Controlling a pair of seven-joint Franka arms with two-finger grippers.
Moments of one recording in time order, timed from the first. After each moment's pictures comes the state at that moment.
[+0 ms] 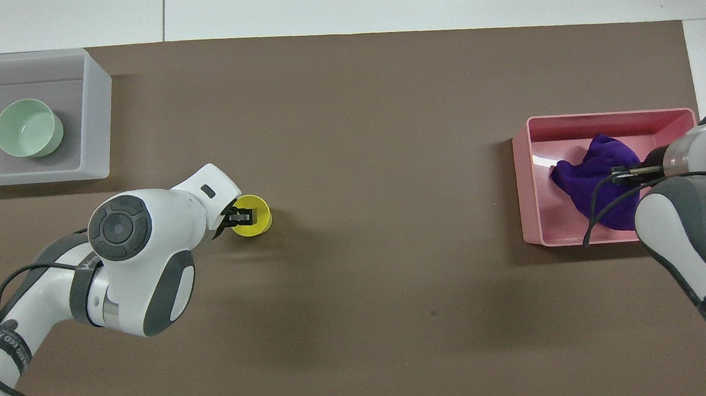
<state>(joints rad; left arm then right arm) -0.27 0.09 -0.12 -2.24 -0.02 2.52 -0.25 -0.09 0.11 -0.08 -2.14 0.01 2.34 -0.15</state>
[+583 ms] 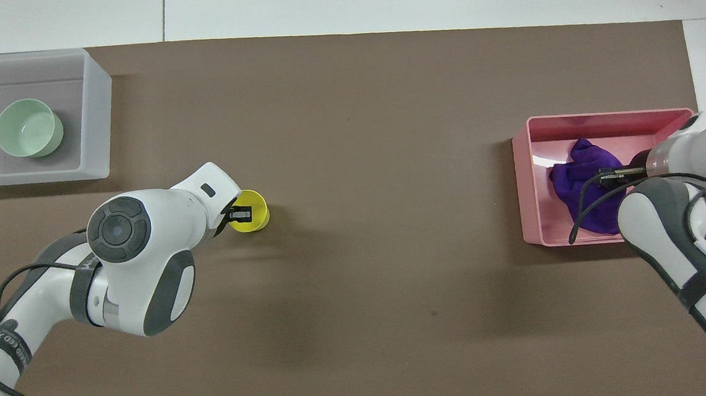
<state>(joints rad) -0.26 0.08 -0.10 -2.20 -0.02 2.45 -0.25 -0.09 0.13 -0.08 -2.13 0.01 2.36 -0.13</state>
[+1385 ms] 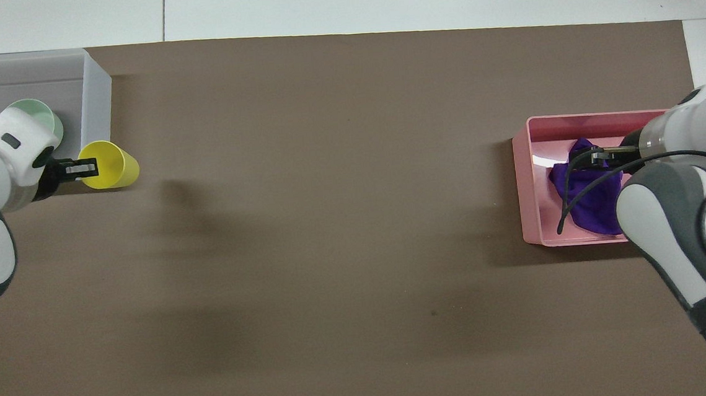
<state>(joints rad) 0.08 0.03 -0.09 -2.00 -0.02 2.36 0.02 0.01 0.03 -0.07 -1.97 0.01 2.06 0.04</state>
